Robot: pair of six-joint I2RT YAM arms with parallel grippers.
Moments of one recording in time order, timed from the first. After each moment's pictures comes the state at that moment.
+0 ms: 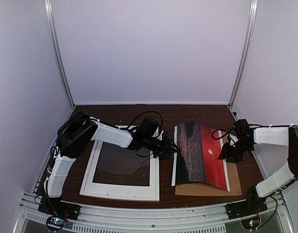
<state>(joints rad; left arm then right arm) -0.89 2.31 1.52 0.16 0.61 -1.15 0.07 1.41 0.67 -0.52 -0.21 0.42</state>
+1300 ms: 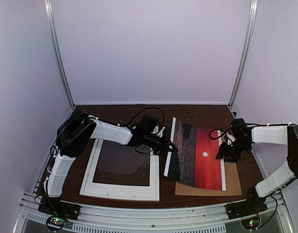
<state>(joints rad) -0.87 2.31 1.56 0.16 0.67 -1.07 0.11 1.43 0.70 -0.52 -0.21 0.42</state>
